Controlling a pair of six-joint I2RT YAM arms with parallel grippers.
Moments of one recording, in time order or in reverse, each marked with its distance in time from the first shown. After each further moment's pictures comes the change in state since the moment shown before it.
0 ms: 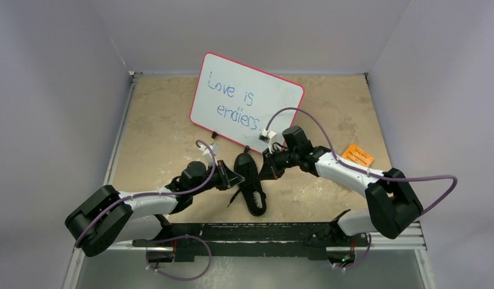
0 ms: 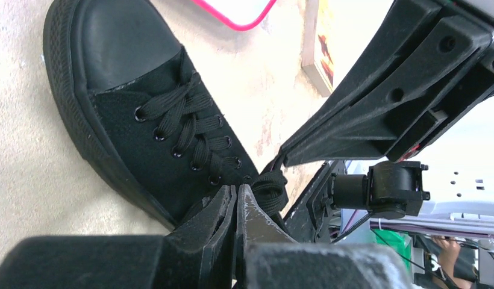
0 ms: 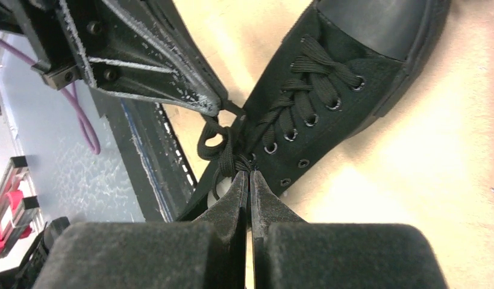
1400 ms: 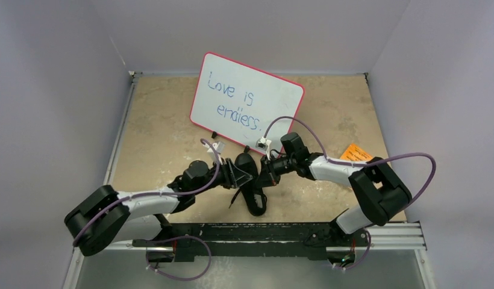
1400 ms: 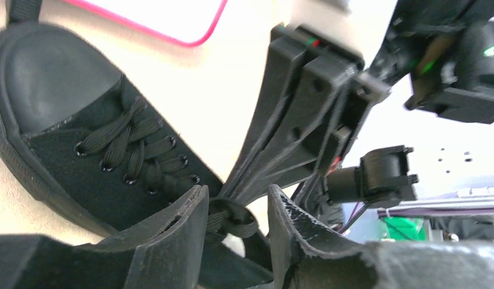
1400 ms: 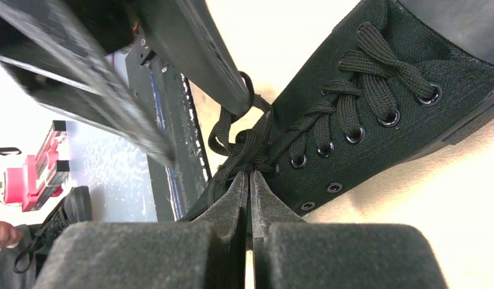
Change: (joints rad) left arm -0.059 0.040 0.048 0.035 -0.003 0.083; right arm -0.002 0.132 -0.097 0.249 -0.208 0.011
